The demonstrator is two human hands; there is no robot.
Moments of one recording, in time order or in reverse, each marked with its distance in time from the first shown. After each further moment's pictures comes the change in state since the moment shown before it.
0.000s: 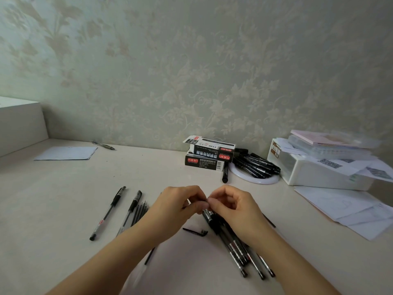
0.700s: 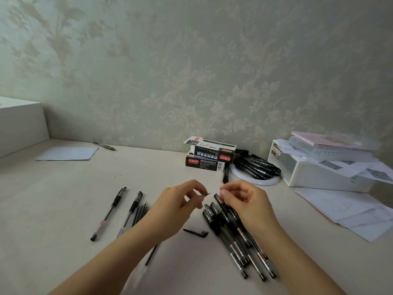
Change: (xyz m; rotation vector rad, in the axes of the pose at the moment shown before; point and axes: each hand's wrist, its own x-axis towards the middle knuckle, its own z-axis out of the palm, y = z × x) left_hand 0.000 0.004 0.000 -0.095 0.042 -0.110; right_hand 0.002 -0.005 -0.010 0.175 0.203 0.026
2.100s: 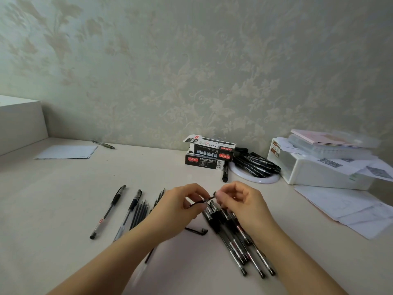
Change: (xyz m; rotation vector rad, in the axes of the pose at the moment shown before) left_hand 0.000 -0.004 0.009 -0.100 -0.020 -0.068; right_hand 0.001 0.008 0.003 -0.038 -0.046 0.069
